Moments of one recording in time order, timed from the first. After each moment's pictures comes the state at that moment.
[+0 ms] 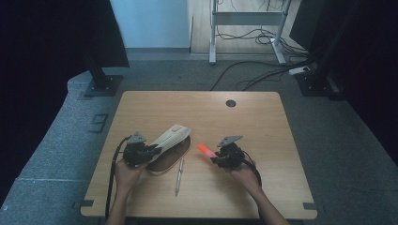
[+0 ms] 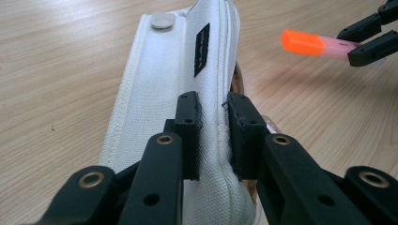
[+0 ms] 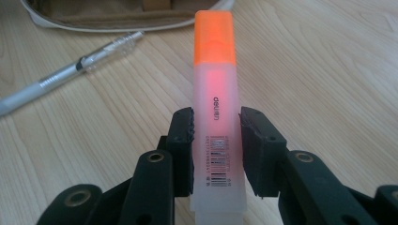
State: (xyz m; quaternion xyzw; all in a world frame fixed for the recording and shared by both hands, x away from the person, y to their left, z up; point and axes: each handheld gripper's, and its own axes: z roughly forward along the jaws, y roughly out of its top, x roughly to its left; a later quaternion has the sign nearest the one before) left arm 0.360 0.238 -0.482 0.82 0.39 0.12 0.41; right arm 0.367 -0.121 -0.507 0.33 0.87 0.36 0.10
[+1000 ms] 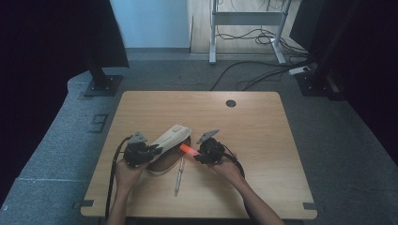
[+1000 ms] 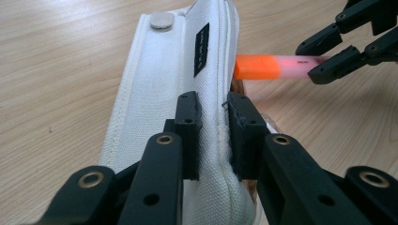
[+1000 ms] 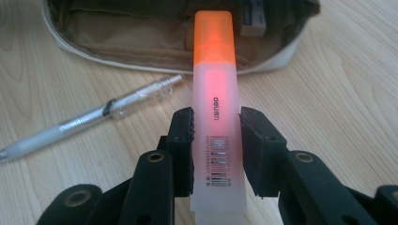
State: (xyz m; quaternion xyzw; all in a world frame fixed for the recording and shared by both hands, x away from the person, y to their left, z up) left arm 0.360 0.235 -0.482 0.82 0.39 0.12 0.41; right arm 0.388 -0.058 -0.504 0.28 0.90 0.34 0.07
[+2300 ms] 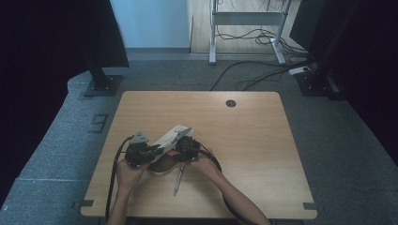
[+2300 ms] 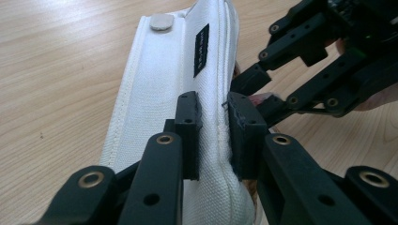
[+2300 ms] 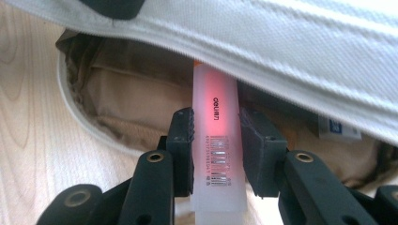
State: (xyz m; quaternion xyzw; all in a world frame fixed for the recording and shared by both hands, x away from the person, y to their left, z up) left arm 0.359 0.230 -0.481 0.82 0.38 0.11 0.41; right arm 0.405 0.022 -0.513 0.23 0.91 0.33 0.06
